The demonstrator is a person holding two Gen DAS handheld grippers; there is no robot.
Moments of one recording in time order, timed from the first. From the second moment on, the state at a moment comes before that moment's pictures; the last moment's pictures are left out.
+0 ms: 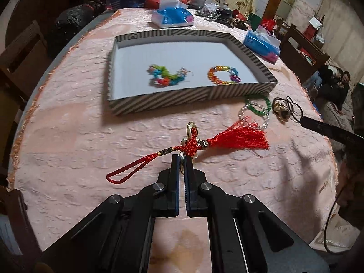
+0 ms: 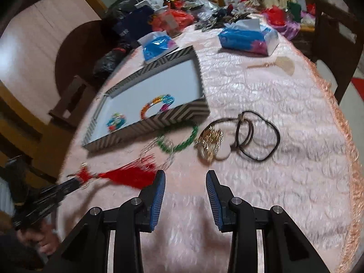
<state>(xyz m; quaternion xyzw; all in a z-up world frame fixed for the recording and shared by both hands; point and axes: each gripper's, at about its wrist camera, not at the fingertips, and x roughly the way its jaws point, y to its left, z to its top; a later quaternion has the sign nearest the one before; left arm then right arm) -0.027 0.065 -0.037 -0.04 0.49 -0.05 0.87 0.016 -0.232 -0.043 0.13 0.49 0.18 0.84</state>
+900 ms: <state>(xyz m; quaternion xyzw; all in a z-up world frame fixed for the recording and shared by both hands) -0.023 0.086 -0.028 -0.05 0.49 -0.07 0.86 0.029 -0.228 -0.046 0.10 0.49 0.18 0.85</state>
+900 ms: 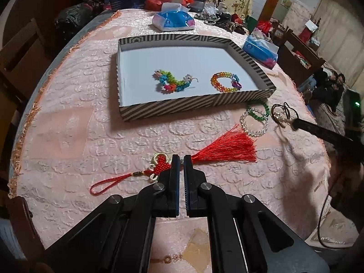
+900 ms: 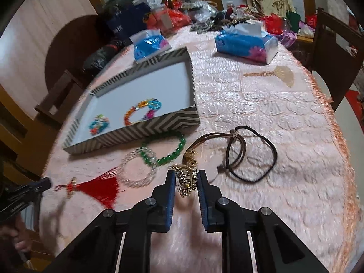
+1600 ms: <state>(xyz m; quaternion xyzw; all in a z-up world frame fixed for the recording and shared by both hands) 0.011 0.054 -0.080 0.11 0.51 -0.18 0.83 -0.027 -0.235 -0.040 0.12 0.50 0.19 0.83</state>
